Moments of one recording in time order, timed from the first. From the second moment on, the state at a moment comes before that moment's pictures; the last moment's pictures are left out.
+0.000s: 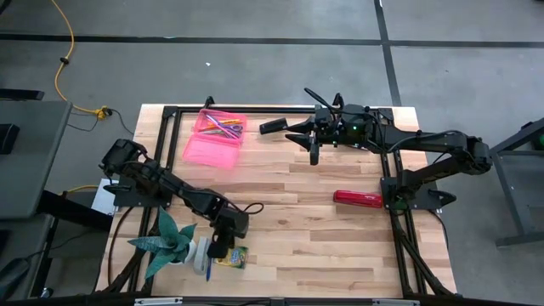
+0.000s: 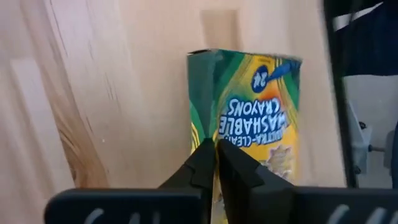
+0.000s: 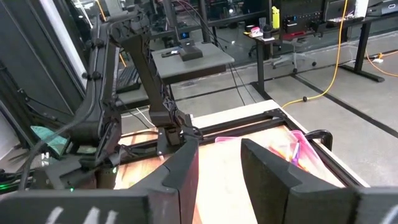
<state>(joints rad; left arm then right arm) -0.27 1.68 0.83 -0.26 0.38 -0.30 -0.22 1.26 1.03 0.12 -0.11 0.16</state>
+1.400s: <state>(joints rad) 0.59 0.92 0.65 0.35 0.17 -0.31 -0.19 1.29 1.03 0.13 -0.13 0.18</state>
